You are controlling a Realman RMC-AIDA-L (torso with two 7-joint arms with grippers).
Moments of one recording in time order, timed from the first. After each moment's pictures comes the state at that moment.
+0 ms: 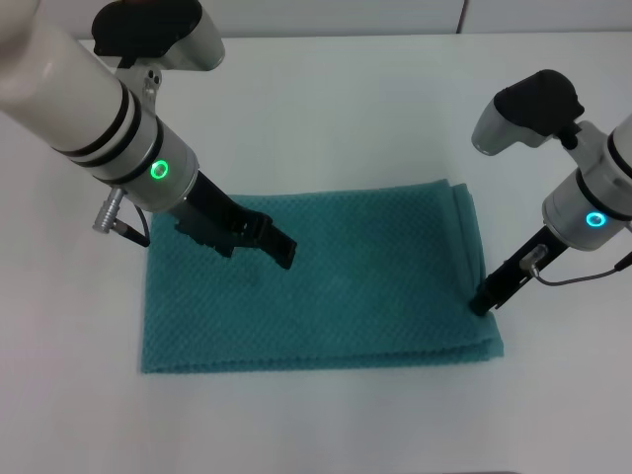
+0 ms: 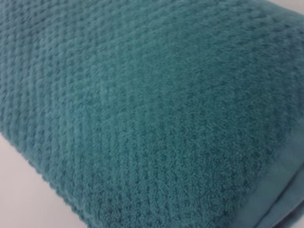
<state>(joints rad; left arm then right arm) -0.76 -2.05 1.50 1.02 2.44 1.35 -2.99 0.91 2.06 -1.01 -0.43 -2.76 -1.29 2.32</state>
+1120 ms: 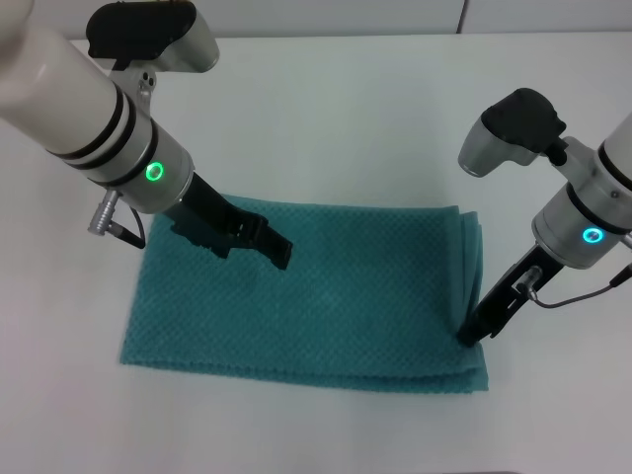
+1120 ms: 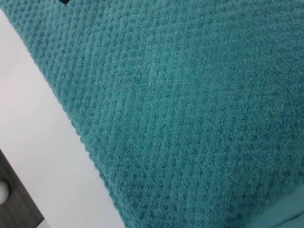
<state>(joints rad) -0.75 -2.05 1.50 1.03 2.44 1.35 -2.99 0.92 2.07 -1.03 -0.43 -2.71 -1.40 2.23</state>
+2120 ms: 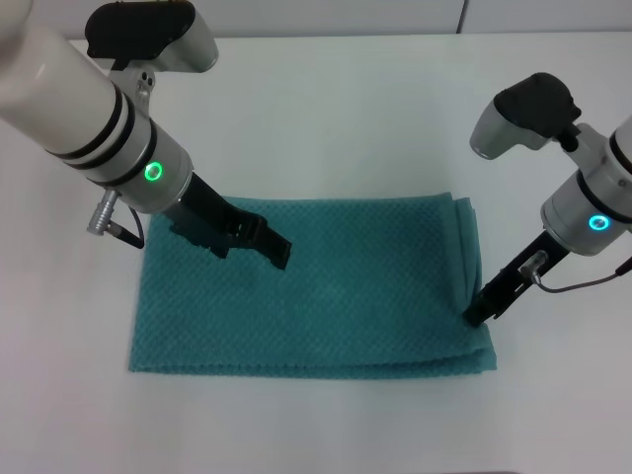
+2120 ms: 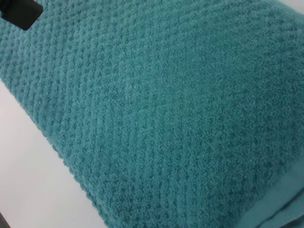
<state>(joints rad) -0.75 -2.05 1.50 1.03 2.44 1.35 -2.99 0.90 2.06 -1.03 -0.47 -2.71 -1.37 2.28</state>
